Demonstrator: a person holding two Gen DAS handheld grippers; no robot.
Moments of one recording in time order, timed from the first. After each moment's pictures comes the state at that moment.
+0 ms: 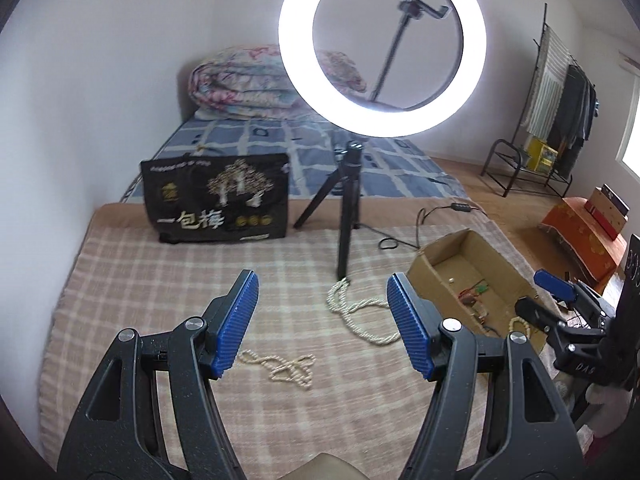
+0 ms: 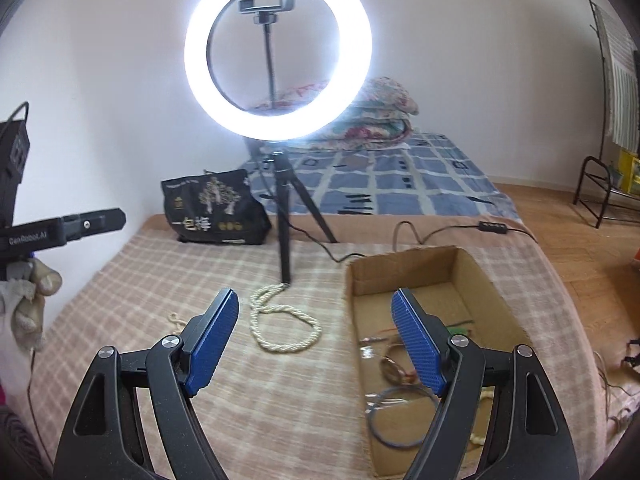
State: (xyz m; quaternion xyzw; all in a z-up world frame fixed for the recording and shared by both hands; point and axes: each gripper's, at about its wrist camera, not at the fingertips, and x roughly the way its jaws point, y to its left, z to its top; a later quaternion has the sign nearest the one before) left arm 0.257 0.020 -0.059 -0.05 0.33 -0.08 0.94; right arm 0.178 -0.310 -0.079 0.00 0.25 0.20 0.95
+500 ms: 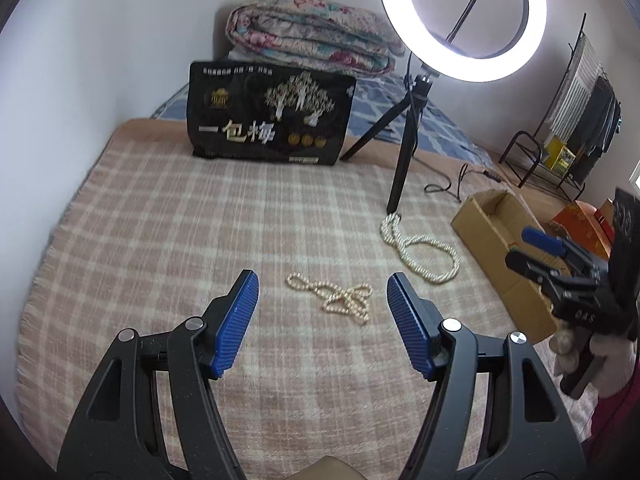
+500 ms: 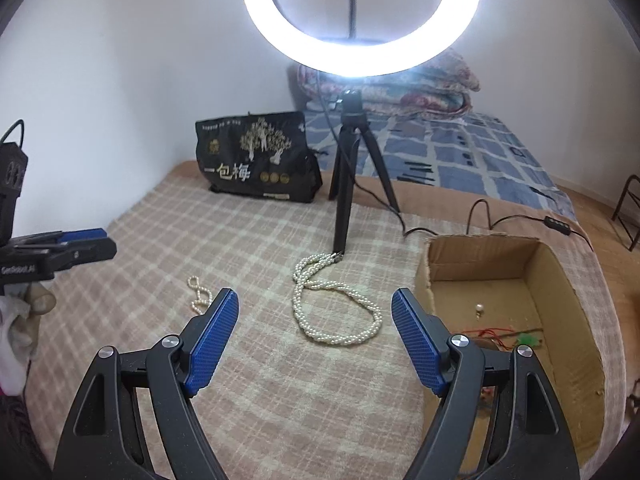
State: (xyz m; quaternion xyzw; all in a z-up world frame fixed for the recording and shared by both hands) left arm 0.239 0.077 -0.136 -0.10 0.40 -0.06 0.91; right arm 0.220 -0.249 -0.119 -0.06 0.32 0.26 0.91
